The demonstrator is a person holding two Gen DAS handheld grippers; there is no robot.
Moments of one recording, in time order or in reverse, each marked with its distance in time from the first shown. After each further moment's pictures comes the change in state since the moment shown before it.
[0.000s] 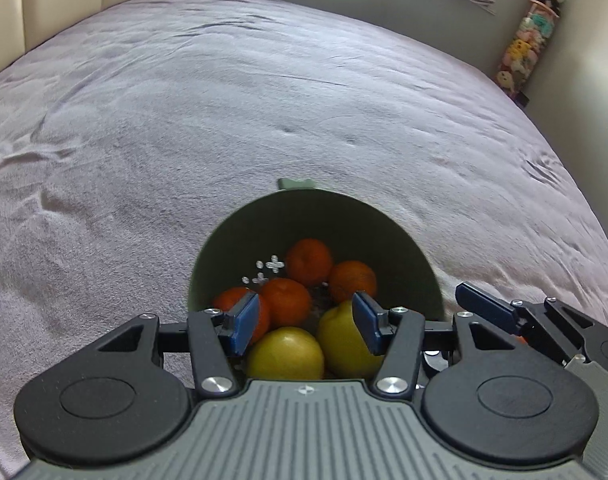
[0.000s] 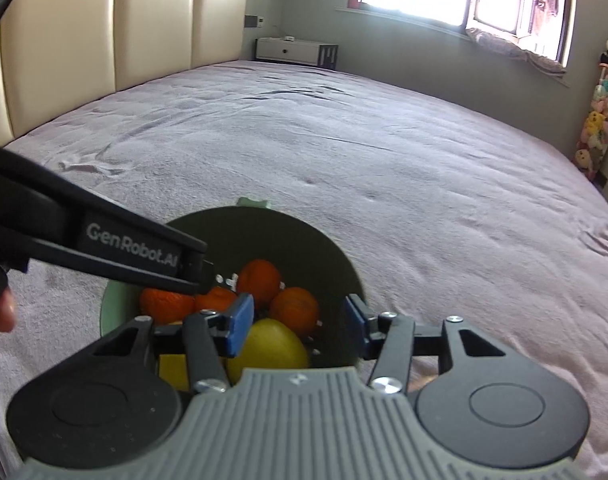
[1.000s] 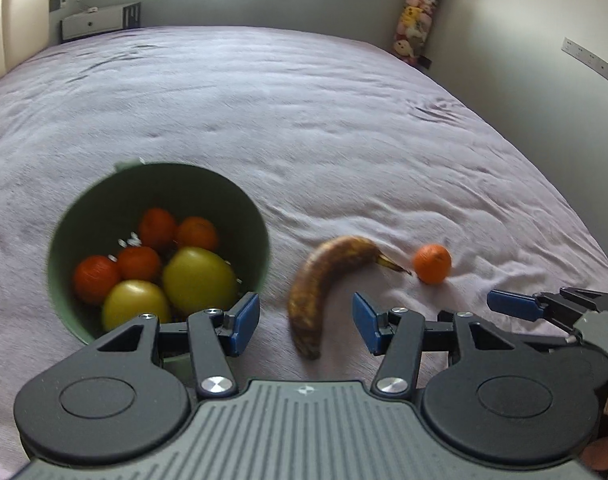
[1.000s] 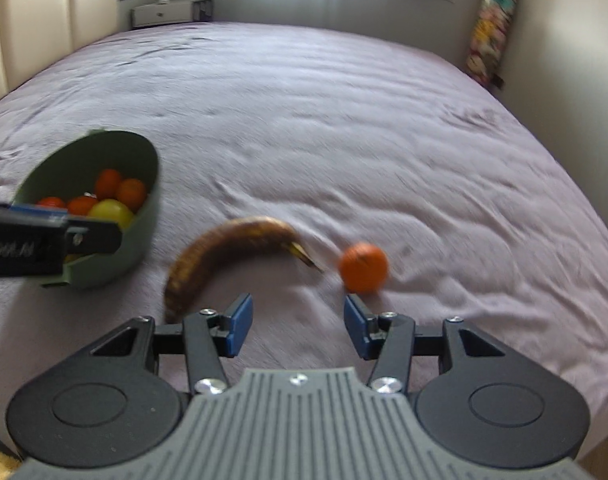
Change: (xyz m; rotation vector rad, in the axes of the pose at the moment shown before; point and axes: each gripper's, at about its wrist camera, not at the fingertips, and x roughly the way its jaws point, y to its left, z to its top) left arm -0.014 -0.102 -0.075 0.252 -0.040 -0.158; right arm -0.079 -0.102 -0.088 0.255 0.184 -0.246
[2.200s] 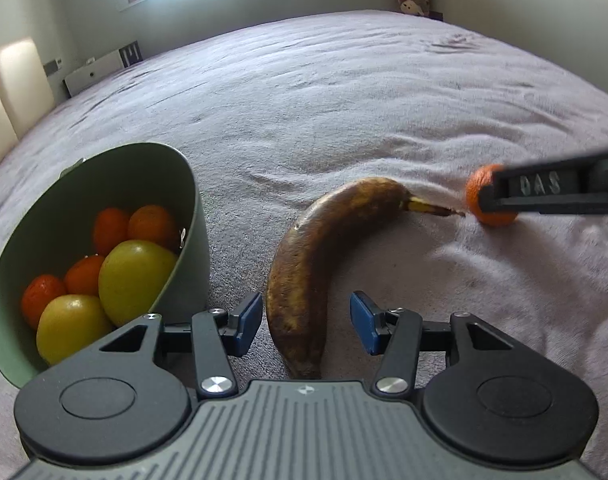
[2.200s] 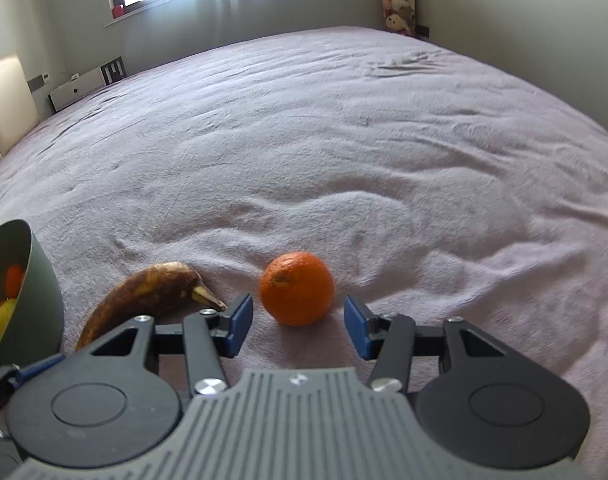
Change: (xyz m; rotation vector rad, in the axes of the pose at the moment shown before) left arm 0.099 -0.053 -0.038 0.235 0.001 0.247; right arm 0.091 -0.063 -0.002 0.352 -0.069 -0.007
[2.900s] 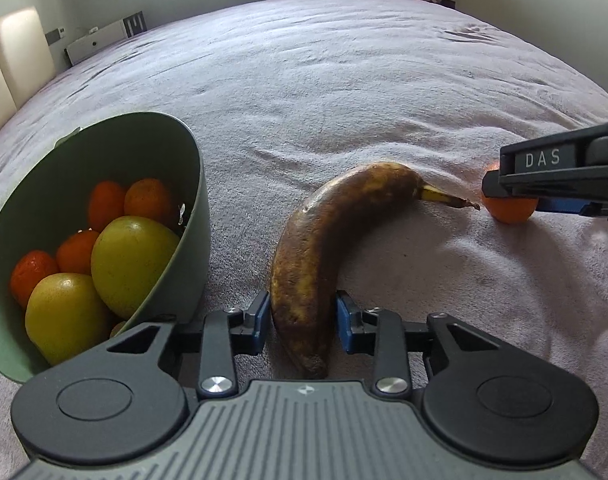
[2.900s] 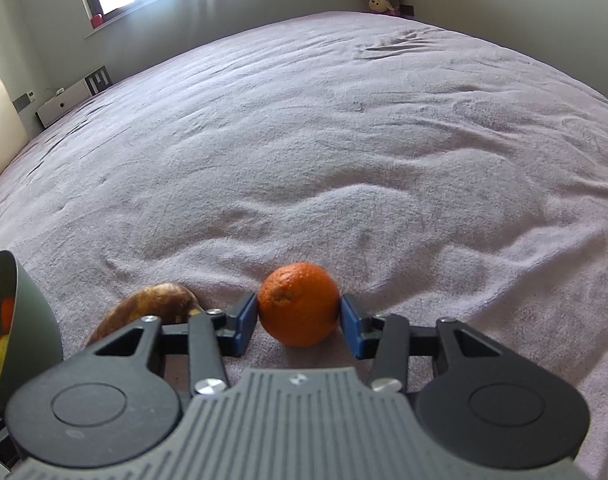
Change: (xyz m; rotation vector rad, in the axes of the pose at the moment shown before) left arm 0.007 0.012 0.004 -0.071 0.082 -0.028; right arm 0.016 -0.002 0.010 0.072 0.037 -0.006
